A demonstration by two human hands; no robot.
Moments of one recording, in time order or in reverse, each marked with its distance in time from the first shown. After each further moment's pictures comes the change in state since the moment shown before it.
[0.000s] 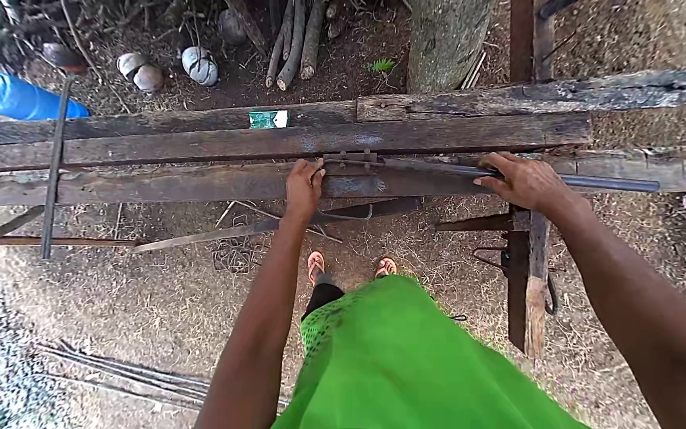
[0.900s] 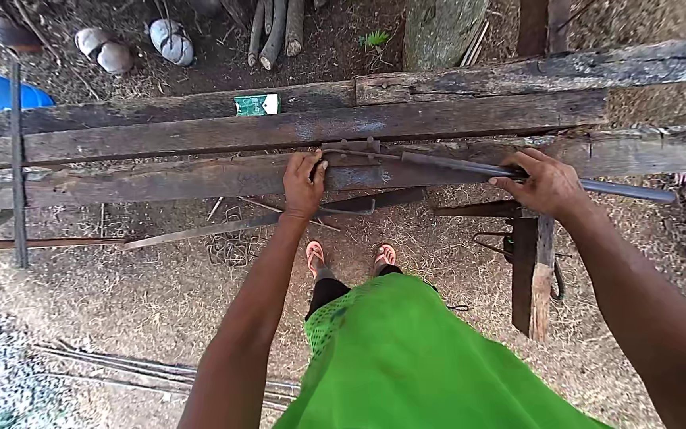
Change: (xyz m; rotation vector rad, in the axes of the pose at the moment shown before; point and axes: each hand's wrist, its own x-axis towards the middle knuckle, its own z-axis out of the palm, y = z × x) left_hand -0.006 -0.021 0.018 -0.048 0.183 0.168; right_hand -0.030 -0.007 0.017 0.084 0.116 0.136
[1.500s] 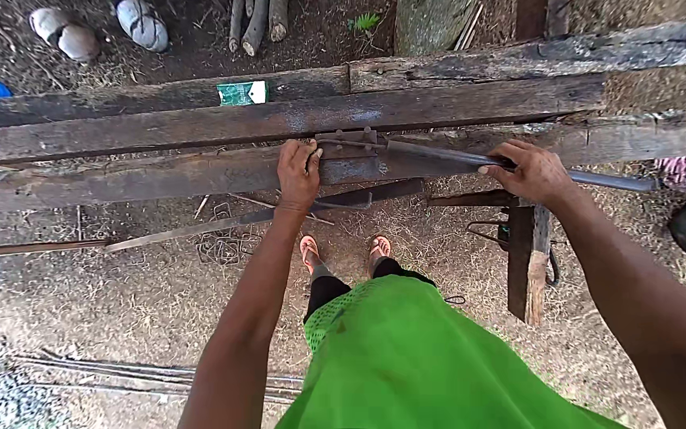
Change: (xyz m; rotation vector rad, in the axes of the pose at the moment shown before) left_hand 0.005 -0.005 0.009 -0.028 0.029 0.058; right_hand 0.008 -0.012 0.006 0.031 -0.050 -0.052
